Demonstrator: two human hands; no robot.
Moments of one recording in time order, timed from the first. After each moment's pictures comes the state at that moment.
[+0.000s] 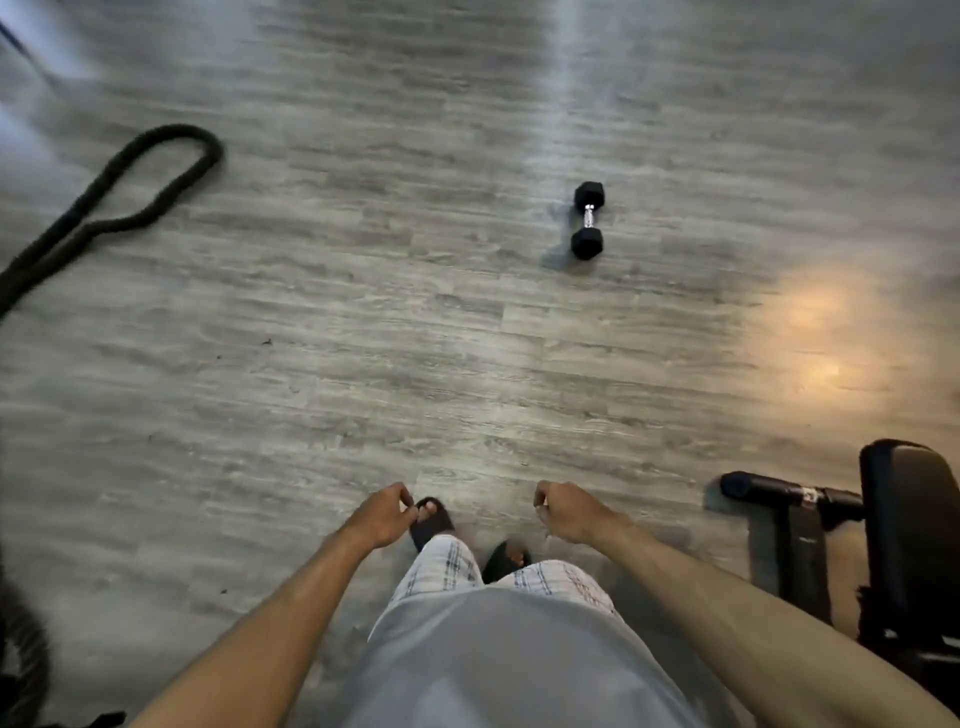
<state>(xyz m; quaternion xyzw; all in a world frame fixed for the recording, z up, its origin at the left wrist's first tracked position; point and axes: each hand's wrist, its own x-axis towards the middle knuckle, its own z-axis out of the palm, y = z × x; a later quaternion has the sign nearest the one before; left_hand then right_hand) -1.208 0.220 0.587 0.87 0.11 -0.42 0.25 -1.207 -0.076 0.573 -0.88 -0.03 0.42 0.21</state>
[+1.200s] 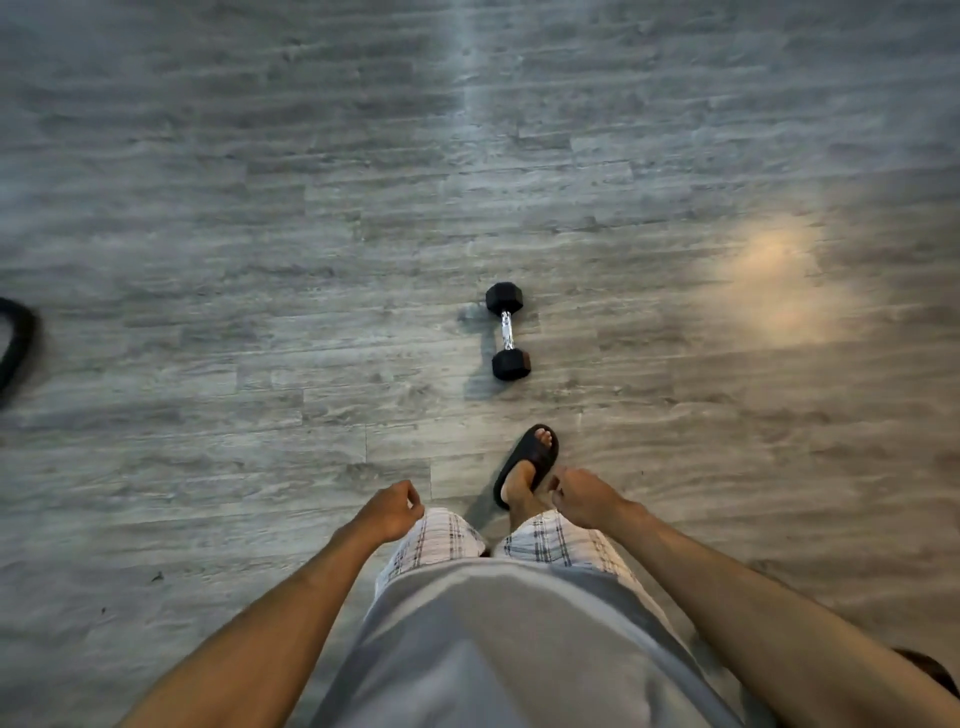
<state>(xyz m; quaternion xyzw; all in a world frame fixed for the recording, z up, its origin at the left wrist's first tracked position) -0.523 -0.057 0.550 0.83 0.03 -0.52 0.18 -0.579 -0.357 0.541 -0.86 0.07 0.44 0.26</state>
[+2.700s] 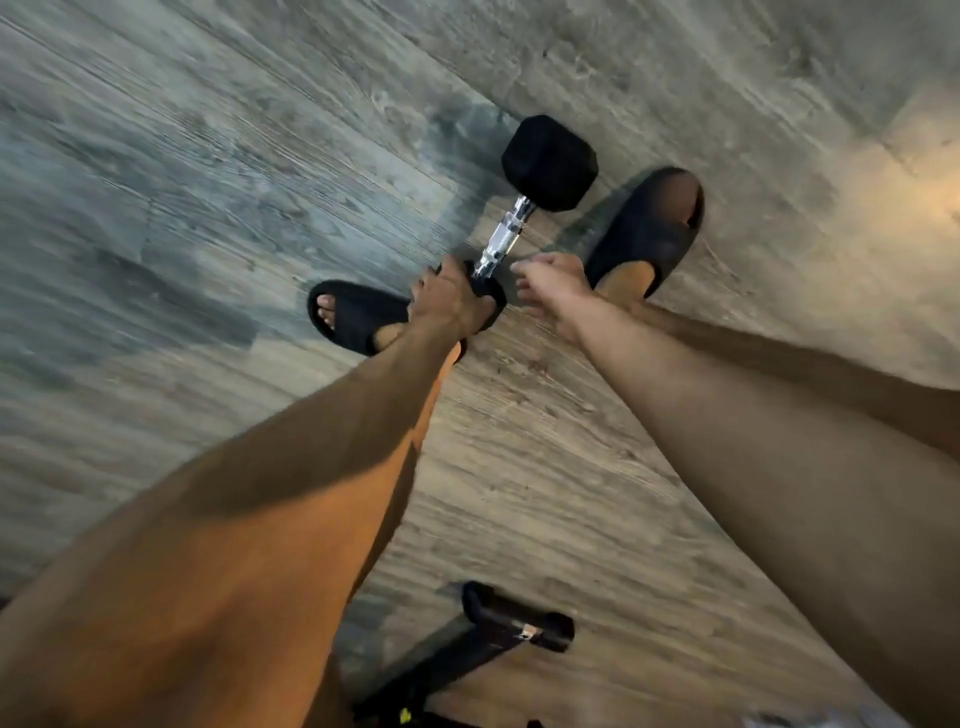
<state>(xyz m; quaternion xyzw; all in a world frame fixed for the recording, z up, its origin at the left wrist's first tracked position) -0.164 -0.335 0.075 0.68 0.42 -0.53 0.30 -0.114 -0.450 0.039 -0.69 0.37 0.55 0.30</state>
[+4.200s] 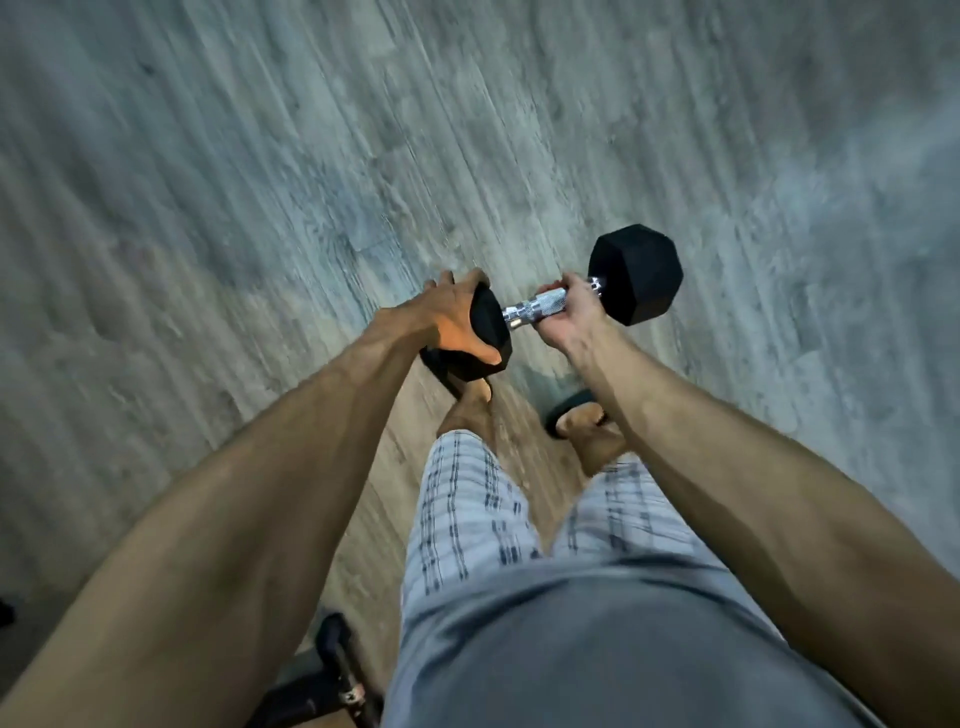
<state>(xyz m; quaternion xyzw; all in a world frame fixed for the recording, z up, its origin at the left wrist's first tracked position) -0.297 -0.133 0.520 0.77 0.34 -0.34 0.41 -0.147 -0.234 0.456 -0.54 0.44 0.45 0.56</state>
